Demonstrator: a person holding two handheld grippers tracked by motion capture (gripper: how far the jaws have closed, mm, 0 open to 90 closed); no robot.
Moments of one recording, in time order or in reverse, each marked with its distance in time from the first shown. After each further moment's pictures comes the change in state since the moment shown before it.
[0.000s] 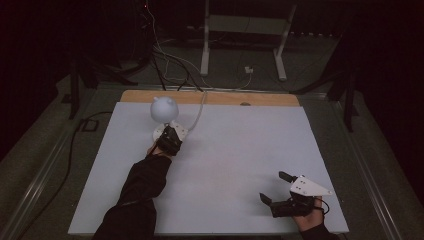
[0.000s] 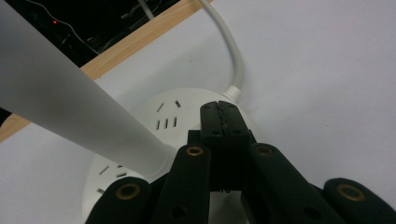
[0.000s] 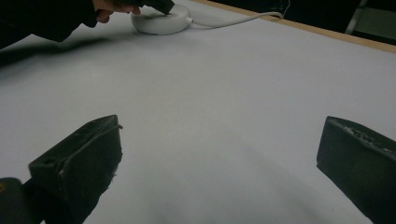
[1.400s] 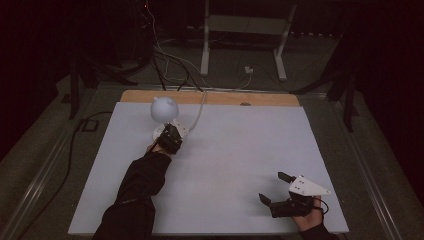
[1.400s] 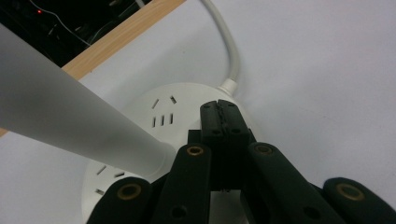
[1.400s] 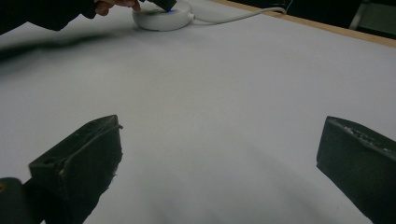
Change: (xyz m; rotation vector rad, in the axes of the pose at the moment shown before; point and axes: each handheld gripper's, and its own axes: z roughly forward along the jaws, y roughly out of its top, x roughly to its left) left arm 0.003 0.007 0.002 0.073 -0.036 0.029; right arm 0.001 -0.001 0.002 0.014 0.006 0.003
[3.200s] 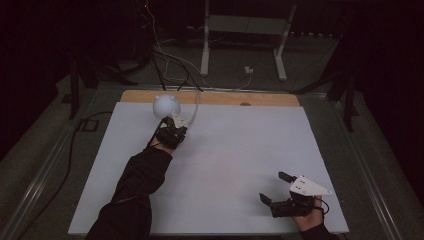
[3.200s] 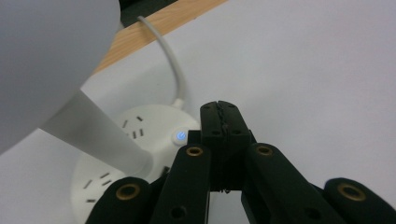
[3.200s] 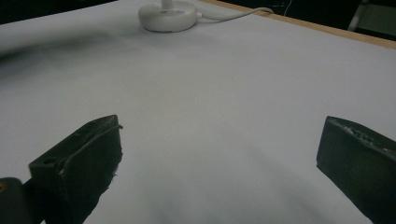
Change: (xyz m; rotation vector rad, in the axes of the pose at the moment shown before) left arm 0.014 0.026 -0.037 -0.068 -0.179 -0.130; right arm -0.001 0.000 -0.001 -0.007 -0.001 0.006
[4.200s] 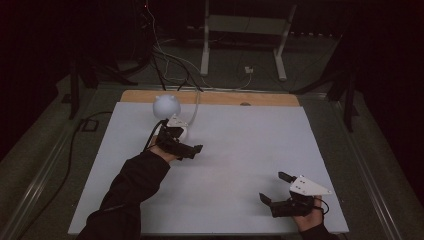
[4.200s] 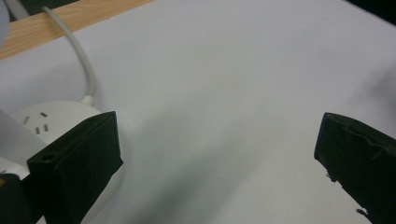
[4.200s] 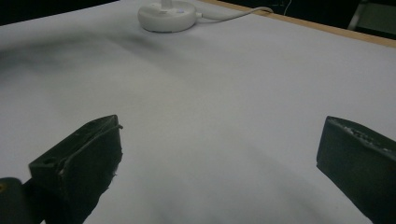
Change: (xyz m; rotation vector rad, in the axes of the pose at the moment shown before) left arm -0.008 0.003 -0.035 -0.002 -0.340 -0.068; right arm 0.000 0.000 0.000 0.000 -0.001 0.005
